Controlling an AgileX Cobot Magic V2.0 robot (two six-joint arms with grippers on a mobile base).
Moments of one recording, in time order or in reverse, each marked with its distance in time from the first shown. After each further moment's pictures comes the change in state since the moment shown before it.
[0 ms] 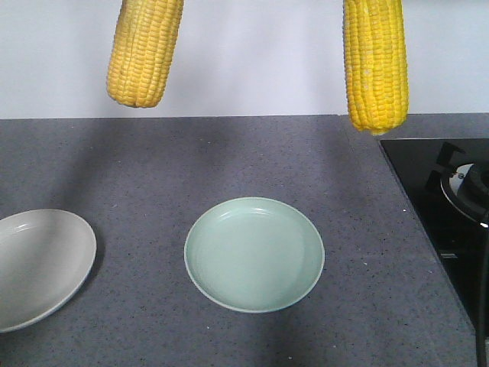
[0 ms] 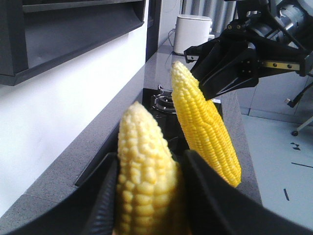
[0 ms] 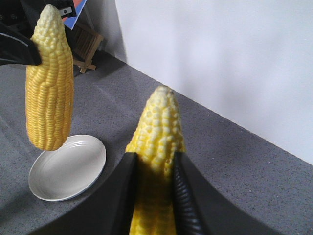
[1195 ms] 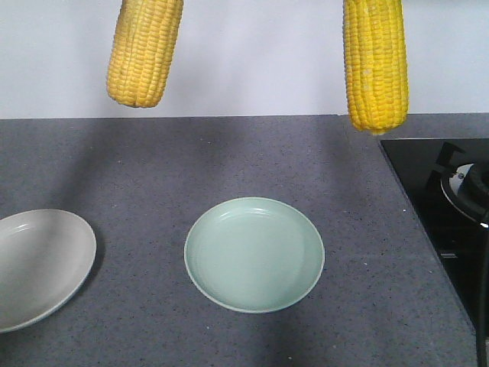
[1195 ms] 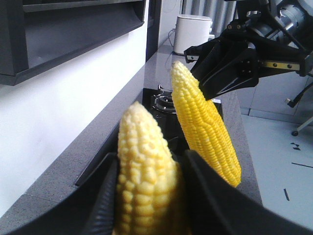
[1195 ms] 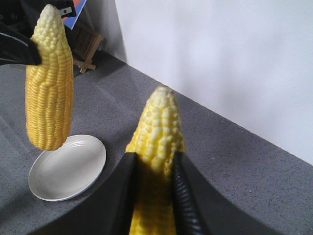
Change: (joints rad) left arm 0.000 0.000 0.000 0.000 0.000 0.000; right arm 0.000 0.000 0.000 0.000 0.000 0.000
